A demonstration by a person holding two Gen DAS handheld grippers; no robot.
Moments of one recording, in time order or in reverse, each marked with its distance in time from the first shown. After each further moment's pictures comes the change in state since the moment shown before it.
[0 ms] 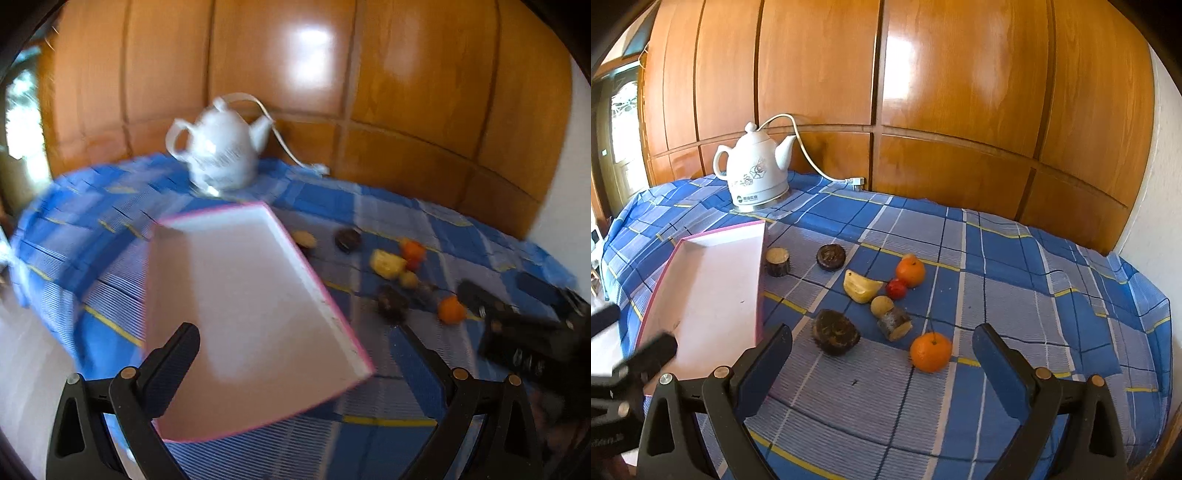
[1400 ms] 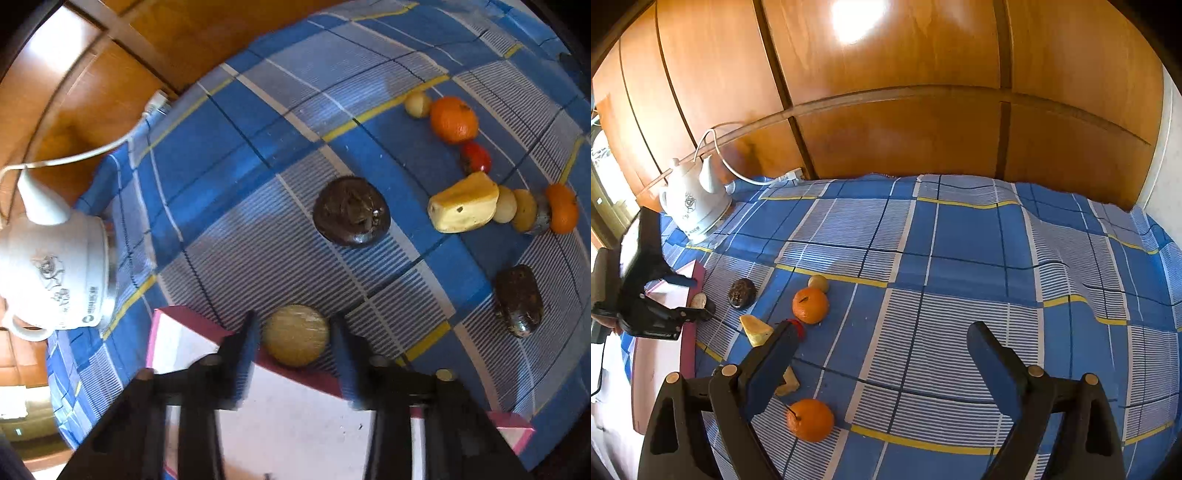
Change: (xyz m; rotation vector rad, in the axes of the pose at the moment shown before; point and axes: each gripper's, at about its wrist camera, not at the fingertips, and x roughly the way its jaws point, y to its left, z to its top) left arm 0.225 -0.054 0.118 0.909 0.553 -0.020; right arm 0.095 -0.157 0.058 0.183 0.177 0.119
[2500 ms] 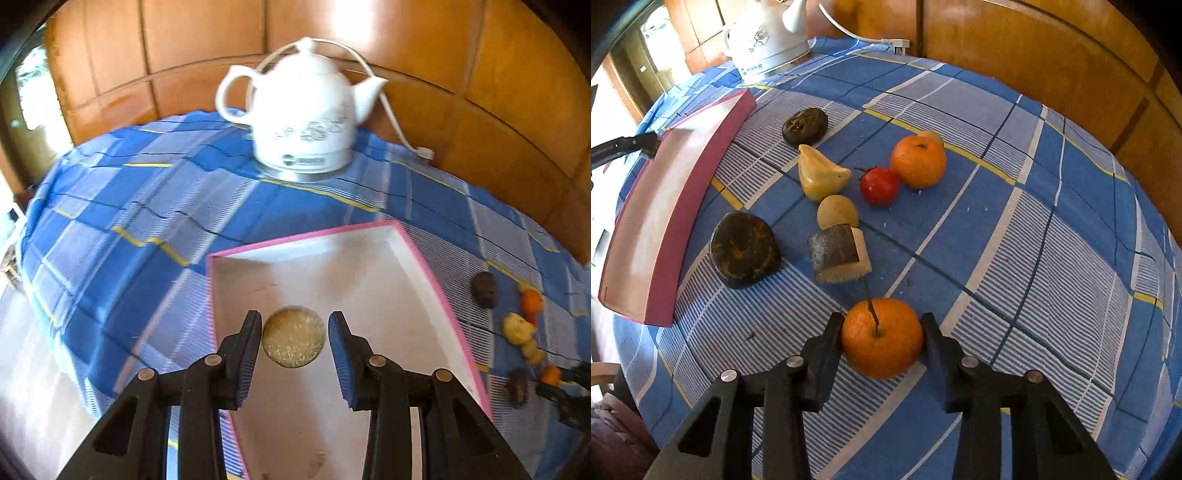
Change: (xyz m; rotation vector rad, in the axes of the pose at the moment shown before) left arm -0.051 0.063 -0.194 -1.028 -0.330 0.103; right arm 0.065 0.074 -0.066 -0.370 0.359 0.084
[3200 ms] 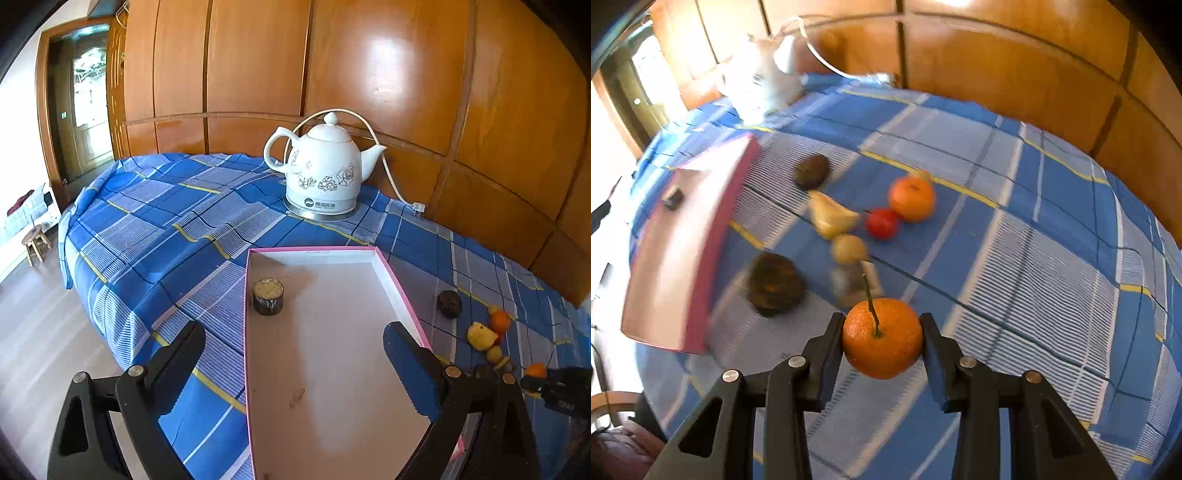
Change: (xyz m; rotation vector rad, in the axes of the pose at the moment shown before) left arm -0.105 -0.011 -0.067 -0.122 -0.228 0.060; right arm -0.040 0.013 0.004 0.067 -0.118 0.013
